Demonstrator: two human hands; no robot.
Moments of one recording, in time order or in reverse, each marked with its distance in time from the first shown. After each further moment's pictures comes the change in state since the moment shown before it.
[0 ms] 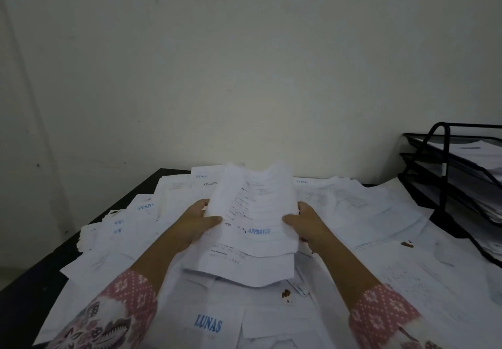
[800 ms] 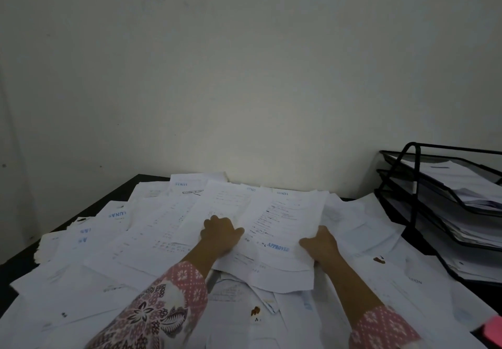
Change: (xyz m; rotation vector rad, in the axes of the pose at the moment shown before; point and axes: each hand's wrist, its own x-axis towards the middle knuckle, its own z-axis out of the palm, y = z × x) left_hand 0.046 0.017 0.106 0.890 0.090 -0.070; right_hand 0.026 0.049 -0.069 -0.255 0.241 0.122
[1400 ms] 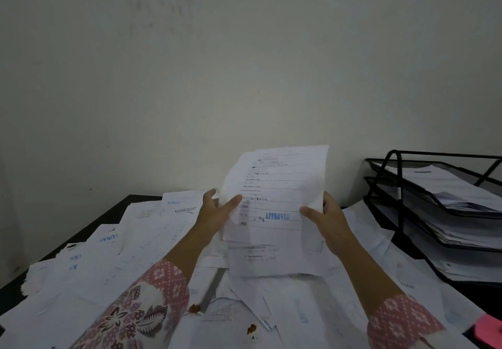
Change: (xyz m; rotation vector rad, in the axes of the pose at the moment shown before) left_hand -0.003 0.021 -0.062 -1.105 0.103 0.119; right_hand -0.019 -0.053 -0.056 0.544 -0.033 -0.420
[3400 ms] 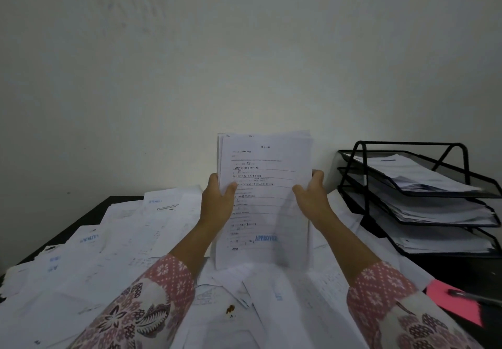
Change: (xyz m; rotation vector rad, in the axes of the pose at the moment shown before) left_hand -0.052 0.037 0.050 0.111 0.099 0.362; right_hand -0.009 -0.036 -0.017 -0.213 0.155 -0.081
